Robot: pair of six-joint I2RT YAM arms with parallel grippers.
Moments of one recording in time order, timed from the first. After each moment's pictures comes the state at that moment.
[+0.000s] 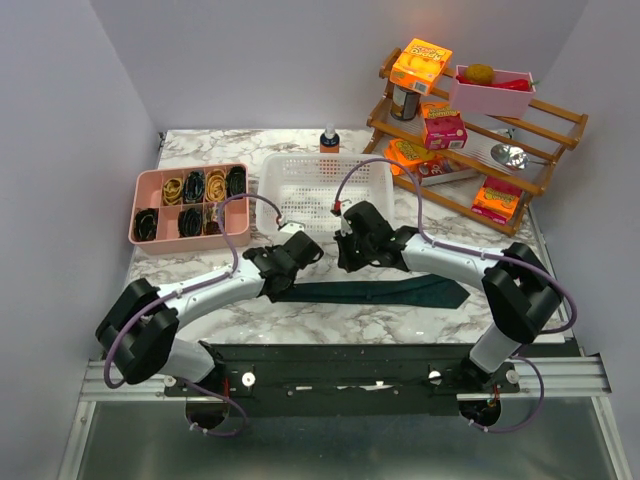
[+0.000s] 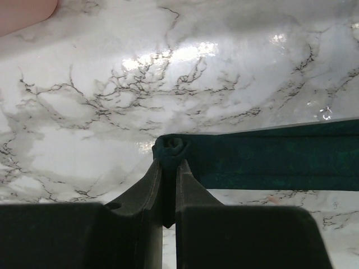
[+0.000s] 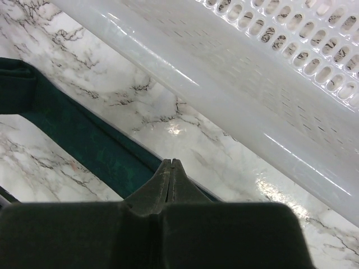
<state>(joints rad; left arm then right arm) -0.81 1.37 0.81 -0.60 -0.49 -0.54 0.78 1.66 1.03 -0.23 -0.07 0.27</state>
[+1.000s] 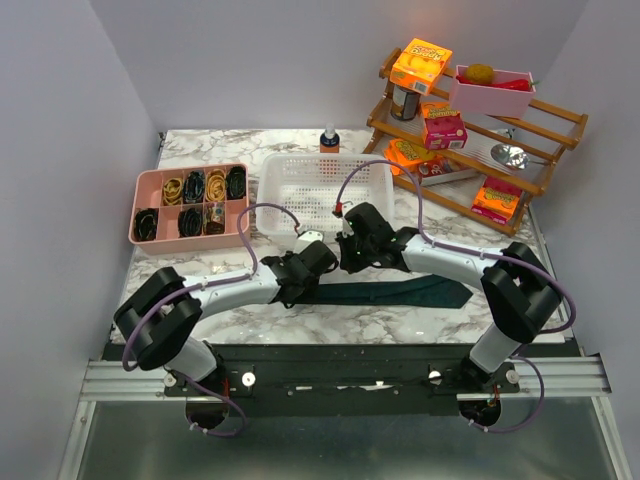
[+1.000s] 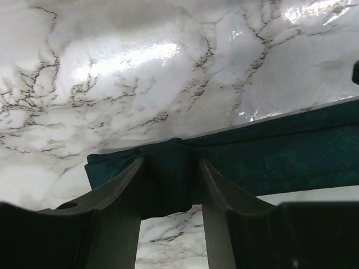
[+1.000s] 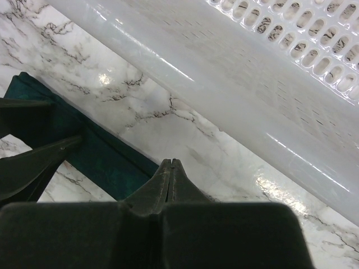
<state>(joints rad) -0.91 1.50 0.80 -0.40 -0.39 -0.60 0.78 1.66 1.02 -0.23 -0.07 0.27</state>
